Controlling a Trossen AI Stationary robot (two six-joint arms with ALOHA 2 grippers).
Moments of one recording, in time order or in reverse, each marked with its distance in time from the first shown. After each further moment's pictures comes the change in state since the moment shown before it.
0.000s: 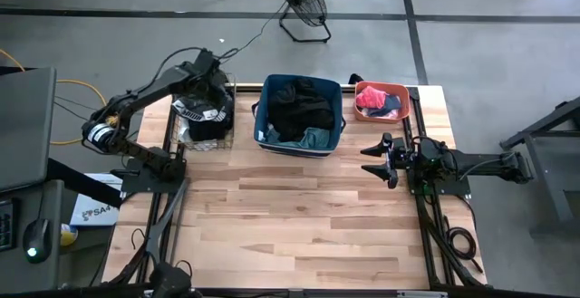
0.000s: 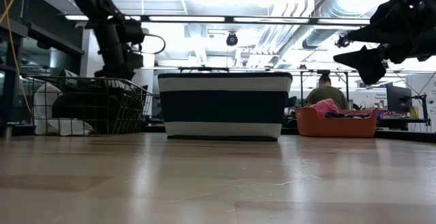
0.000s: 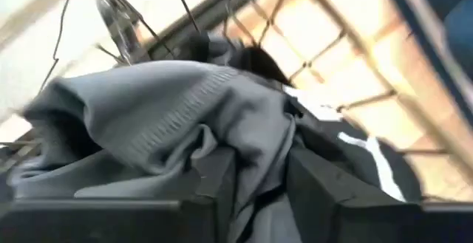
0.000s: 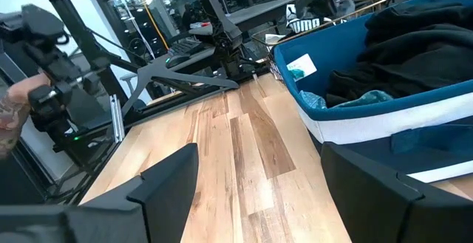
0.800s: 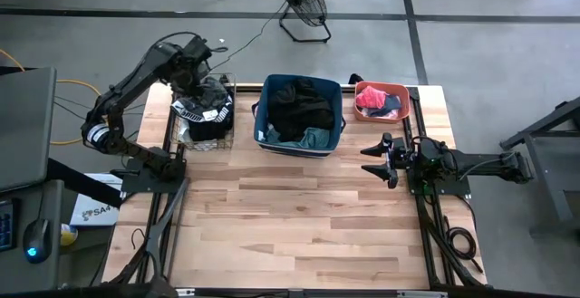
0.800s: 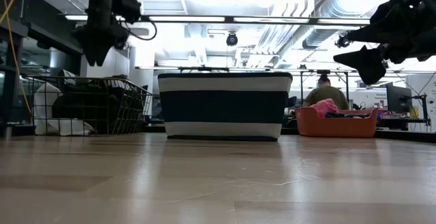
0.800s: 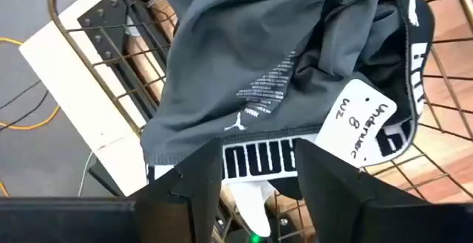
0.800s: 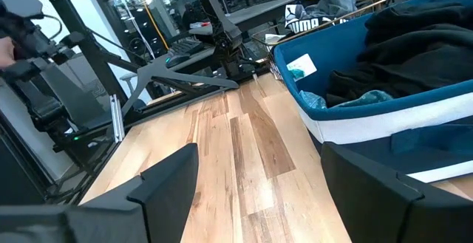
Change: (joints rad) left arm -0.002 -0.004 0.395 -0.739 -0.157 -0.135; right arm 0.000 0.000 0.000 0.000 0.000 0.000
